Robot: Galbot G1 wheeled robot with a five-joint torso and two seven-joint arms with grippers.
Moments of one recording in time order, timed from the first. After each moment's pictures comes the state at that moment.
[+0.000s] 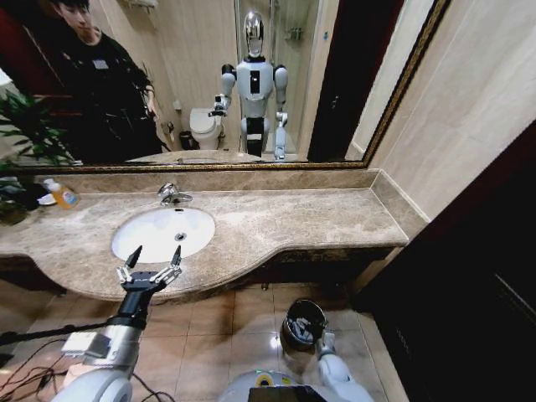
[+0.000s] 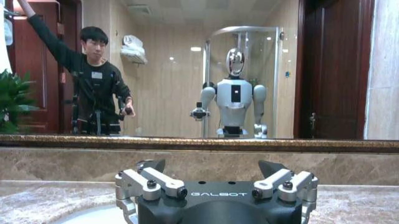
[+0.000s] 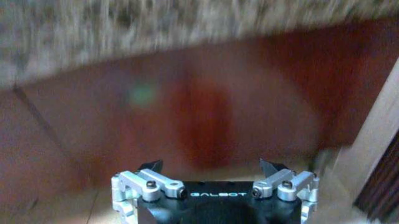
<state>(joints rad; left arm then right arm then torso) 1.84 -1.36 -0.82 -2.47 -0.37 0.04 0.05 -1.31 1.42 0.38 1.21 0.33 0.20 0.10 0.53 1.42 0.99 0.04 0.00</state>
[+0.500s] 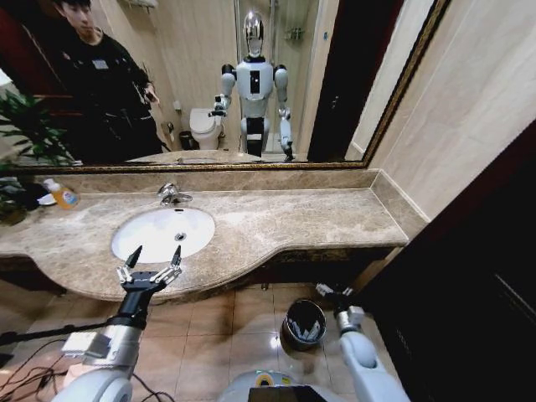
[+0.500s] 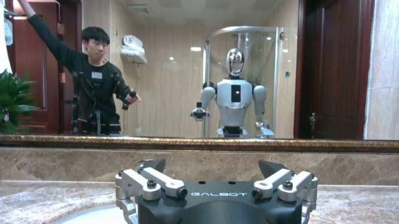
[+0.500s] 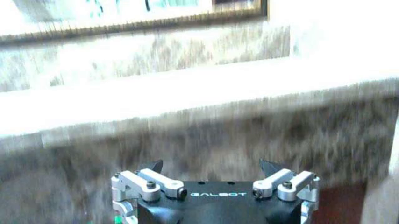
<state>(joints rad) 1.84 -1.36 -0.82 -2.47 -0.37 0.04 0.05 -1.44 1.34 0.56 1.69 0.37 0.15 0.05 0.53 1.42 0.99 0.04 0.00</state>
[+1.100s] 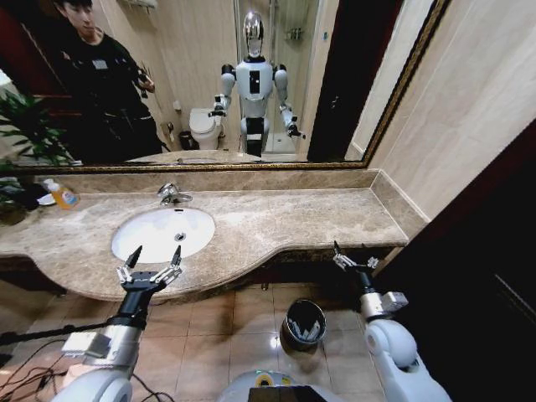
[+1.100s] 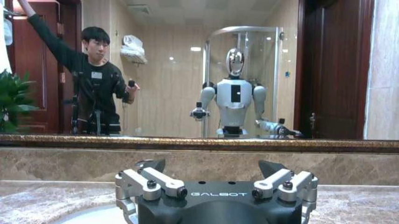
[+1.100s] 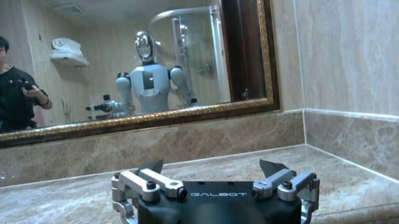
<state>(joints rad) 1.84 -1.36 -0.82 -2.47 -0.37 0.04 0.05 -1.54 1.32 0.67 2.08 0.41 0.05 0.04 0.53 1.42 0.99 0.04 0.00</state>
